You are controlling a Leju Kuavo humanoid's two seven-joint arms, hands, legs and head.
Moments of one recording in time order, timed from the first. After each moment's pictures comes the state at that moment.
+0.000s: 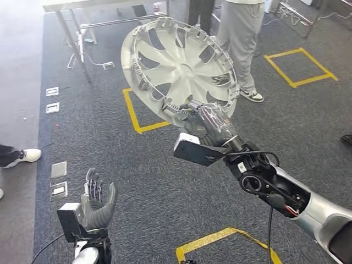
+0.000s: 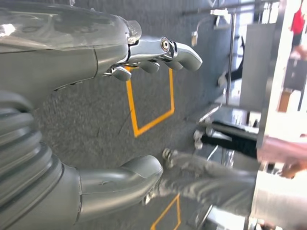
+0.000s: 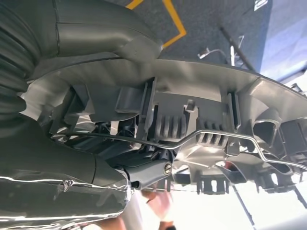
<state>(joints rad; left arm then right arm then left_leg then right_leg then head) -0.14 0.04 -0.72 -1.27 0.59 0.53 -0.62 -0.55 -0.40 0.87 -1.69 0.48 -0.20 0.13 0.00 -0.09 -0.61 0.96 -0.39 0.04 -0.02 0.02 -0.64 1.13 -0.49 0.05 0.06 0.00</state>
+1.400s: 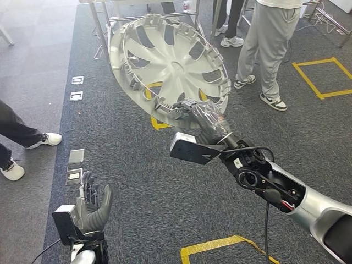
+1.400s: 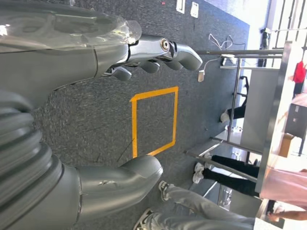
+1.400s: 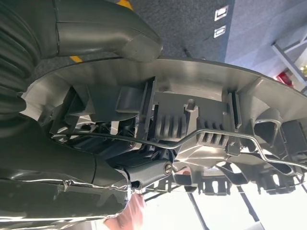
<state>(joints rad) -0.14 0.04 -0.72 -1.27 0.61 0.54 -0.61 -0.56 -0.40 0.86 -1.68 0.45 -0.20 0.08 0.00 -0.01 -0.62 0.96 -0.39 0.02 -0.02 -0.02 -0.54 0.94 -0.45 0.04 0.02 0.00</state>
